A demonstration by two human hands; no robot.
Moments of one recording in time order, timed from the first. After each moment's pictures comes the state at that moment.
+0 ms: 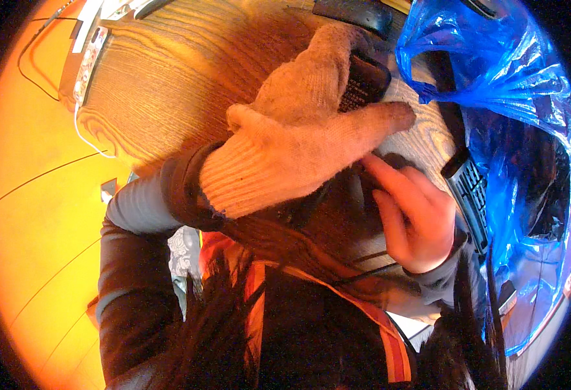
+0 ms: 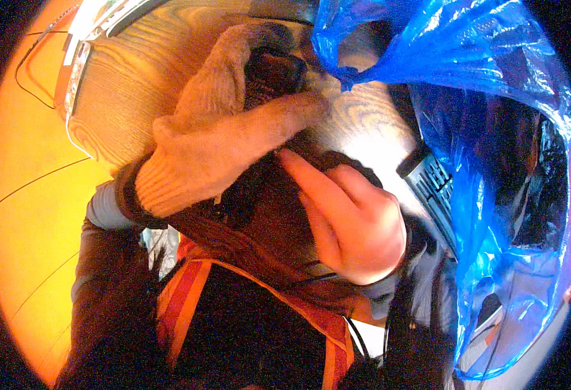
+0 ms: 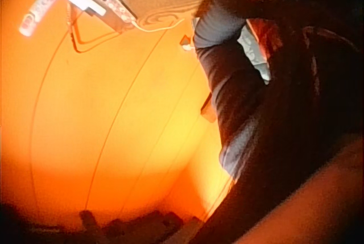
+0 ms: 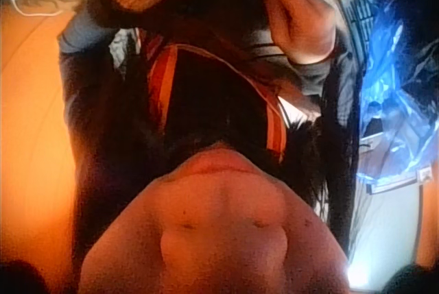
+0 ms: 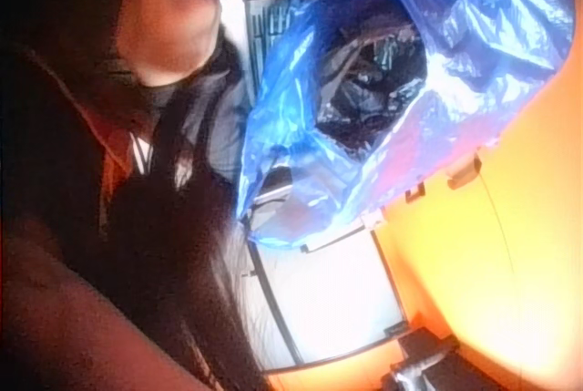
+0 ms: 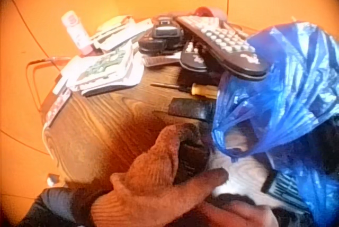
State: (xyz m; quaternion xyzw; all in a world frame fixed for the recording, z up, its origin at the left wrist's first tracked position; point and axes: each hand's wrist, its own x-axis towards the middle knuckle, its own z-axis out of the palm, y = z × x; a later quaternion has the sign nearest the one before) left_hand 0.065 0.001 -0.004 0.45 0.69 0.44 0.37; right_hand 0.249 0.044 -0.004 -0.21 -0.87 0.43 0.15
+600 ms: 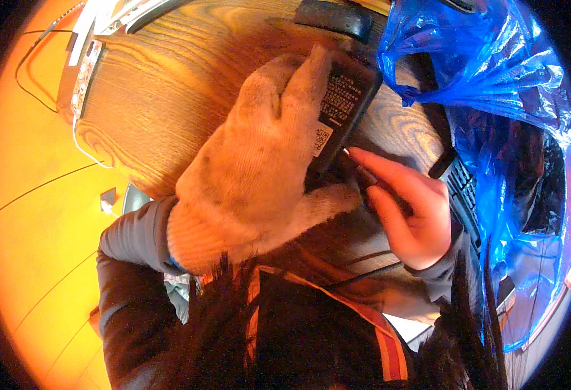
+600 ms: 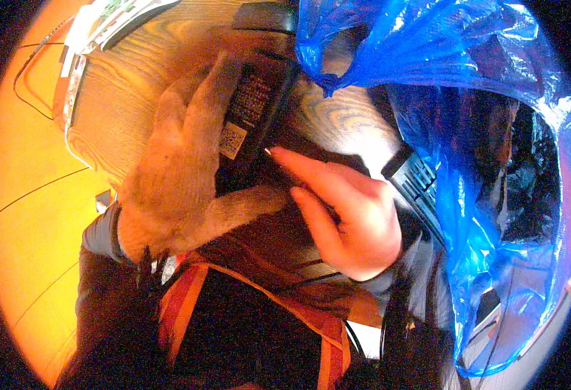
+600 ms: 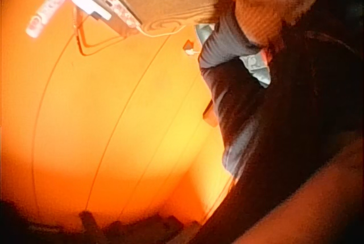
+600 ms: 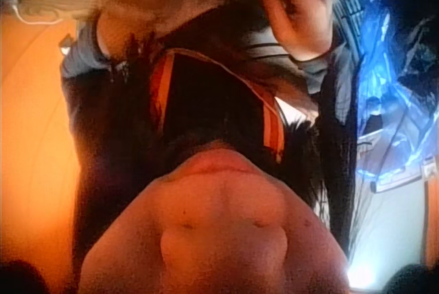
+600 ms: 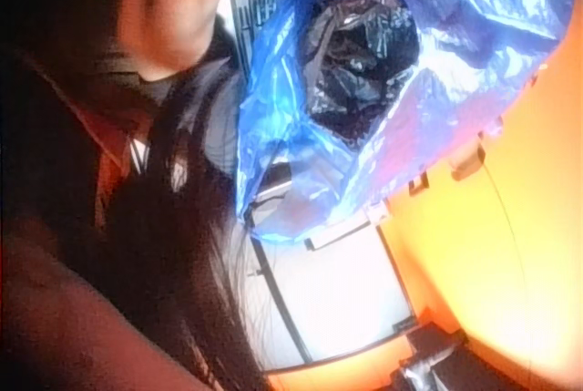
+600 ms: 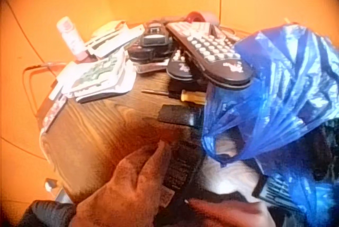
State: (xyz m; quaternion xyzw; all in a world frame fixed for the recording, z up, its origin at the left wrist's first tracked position) left_hand 0.069 -0.032 0.030 0.60 0.76 0.20 0.16; right_hand 0.250 0.056 -0.001 -0.21 -0.81 0.53 0.12
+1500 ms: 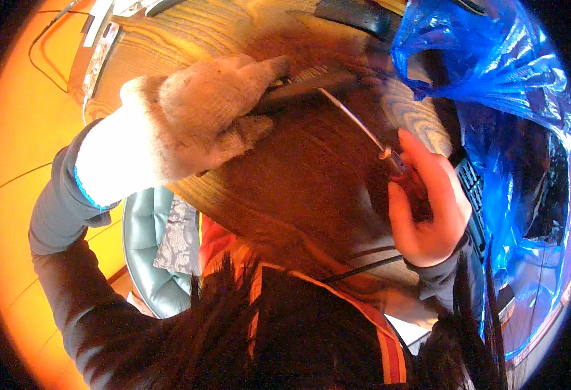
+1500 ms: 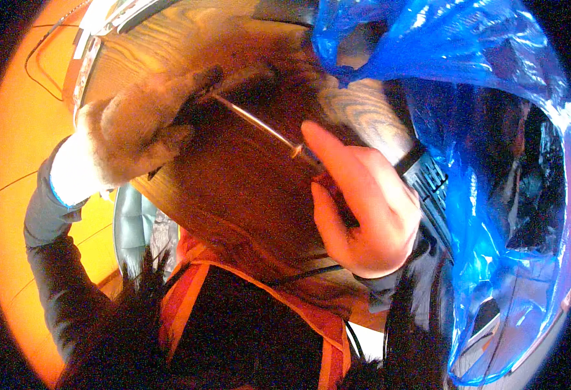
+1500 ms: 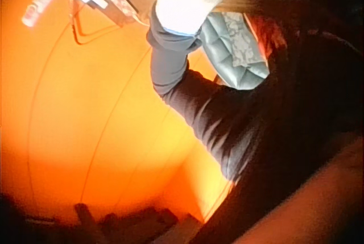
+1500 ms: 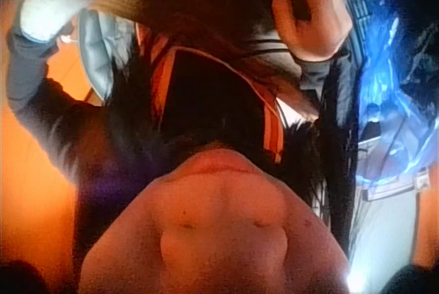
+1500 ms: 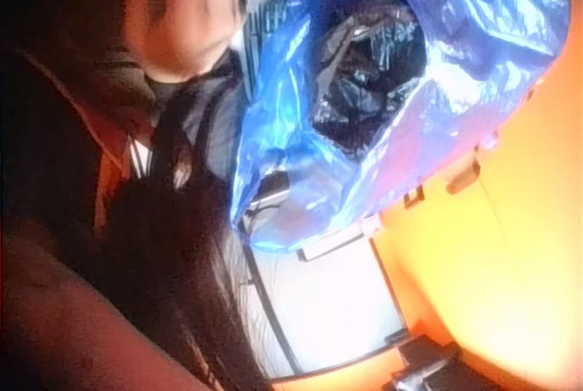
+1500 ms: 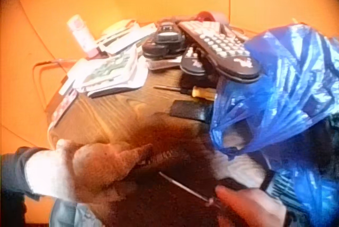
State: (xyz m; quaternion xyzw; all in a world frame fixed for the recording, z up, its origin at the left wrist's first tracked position) left_hand 0.002 -0.036 0.064 0.71 0.67 -0.09 0.21; right_hand 0.247 0.054 0.002 -0.20 -0.86 0.38 0.27
